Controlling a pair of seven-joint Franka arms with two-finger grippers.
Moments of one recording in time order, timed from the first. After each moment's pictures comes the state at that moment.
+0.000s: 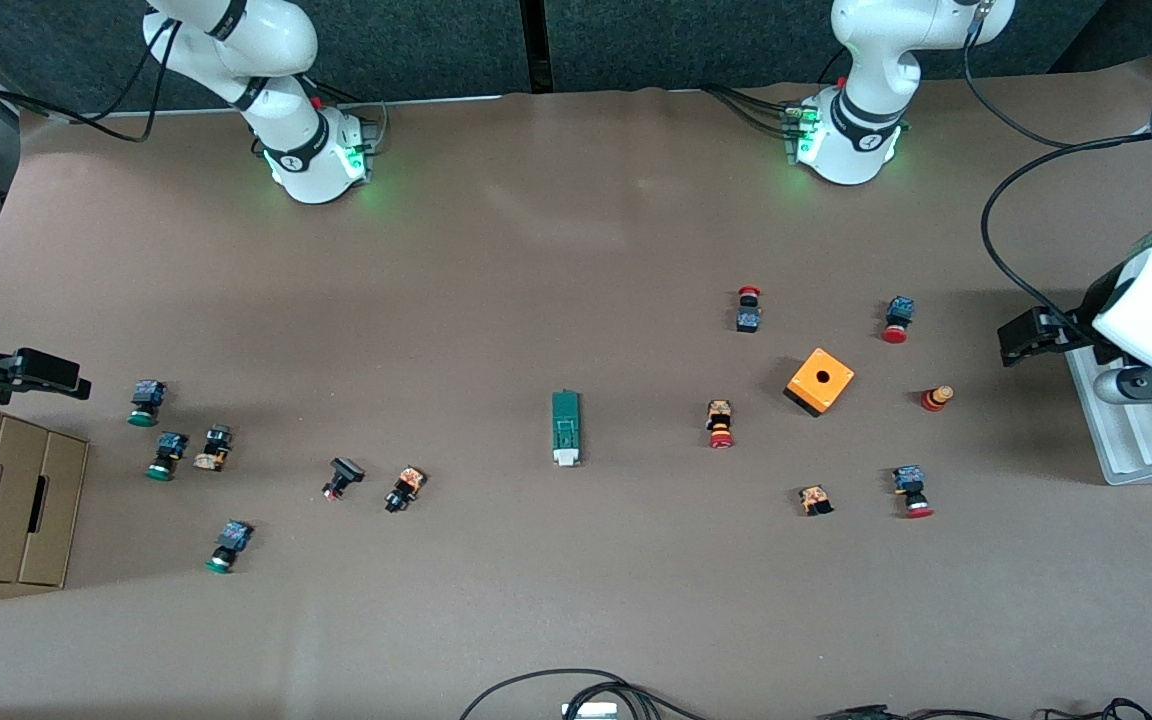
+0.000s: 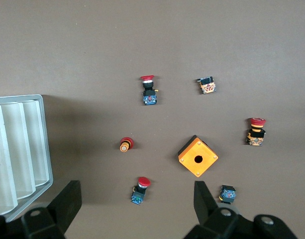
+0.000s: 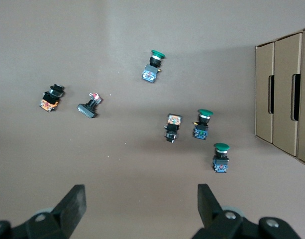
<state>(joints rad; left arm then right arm) -0.03 0.15 -0.03 -1.49 0.06 1.61 -0.06 -0.08 0.20 -0.06 -1.45 0.04 1.60 -0.14</state>
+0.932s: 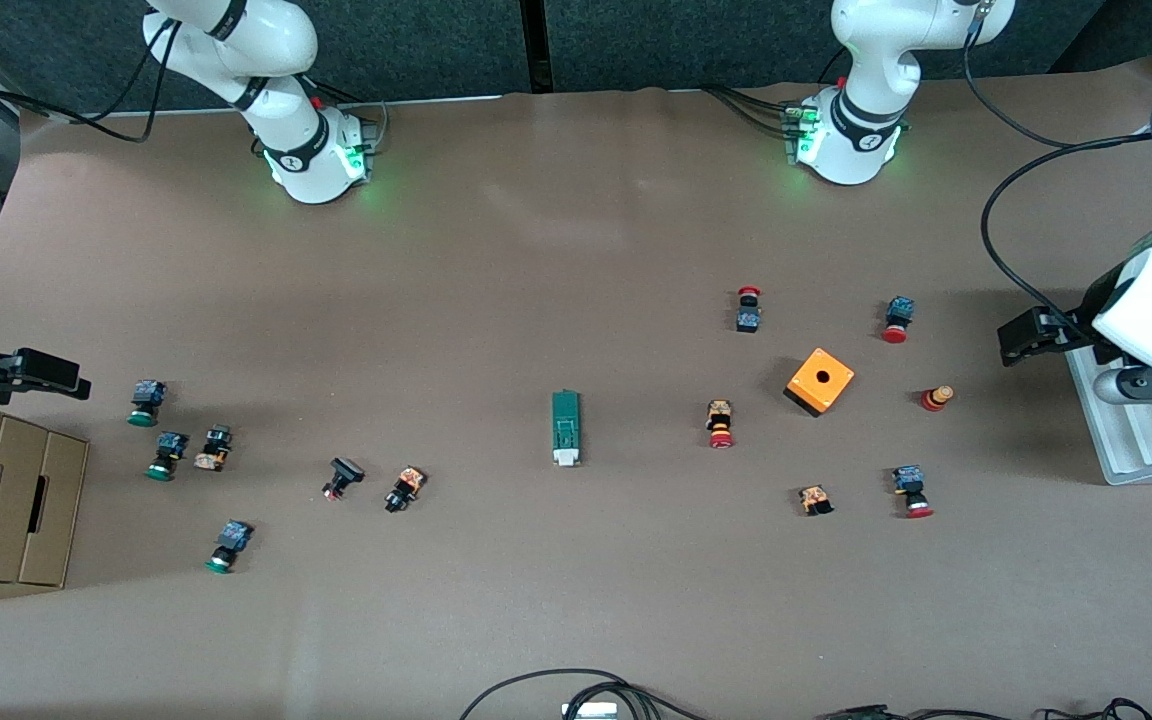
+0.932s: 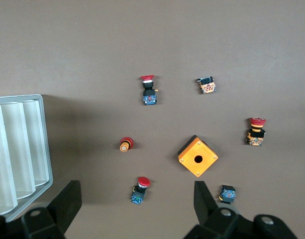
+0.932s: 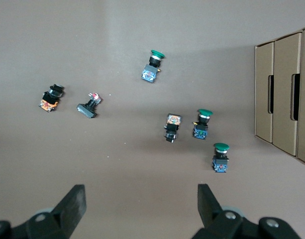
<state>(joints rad) -0.03 0.15 -0.03 -1.49 0.06 1.61 -0.06 -0.08 0.20 -0.06 -1.45 0.04 1.60 -0.14</state>
